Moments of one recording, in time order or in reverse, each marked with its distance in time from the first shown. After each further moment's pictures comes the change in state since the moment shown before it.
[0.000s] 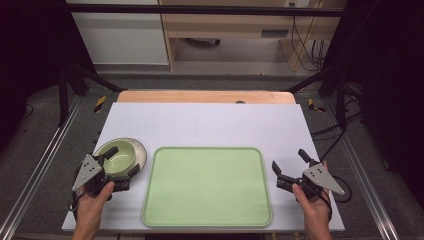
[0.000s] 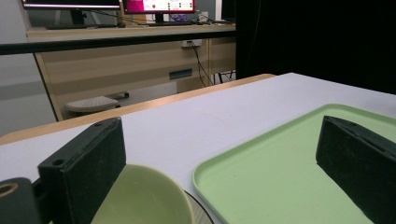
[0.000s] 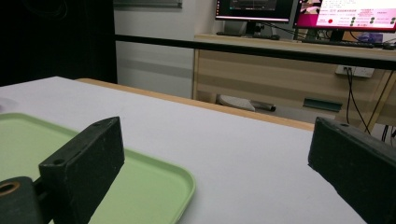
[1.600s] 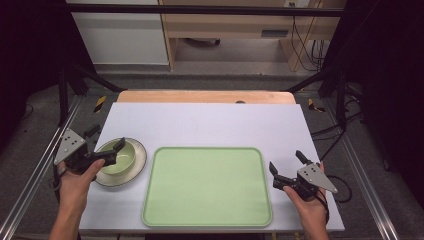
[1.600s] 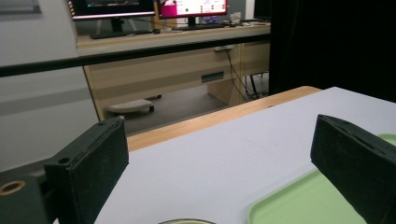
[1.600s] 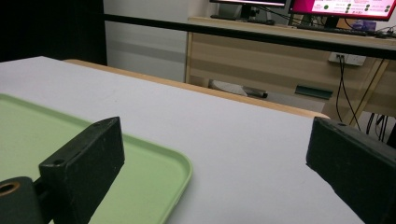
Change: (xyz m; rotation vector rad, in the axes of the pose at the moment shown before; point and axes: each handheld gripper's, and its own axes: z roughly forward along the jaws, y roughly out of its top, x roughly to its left) left arm 0.038 0.067 0.005 0.025 0.150 0.015; right arm 0.007 -0.004 0.005 0.069 -0.035 -0.035
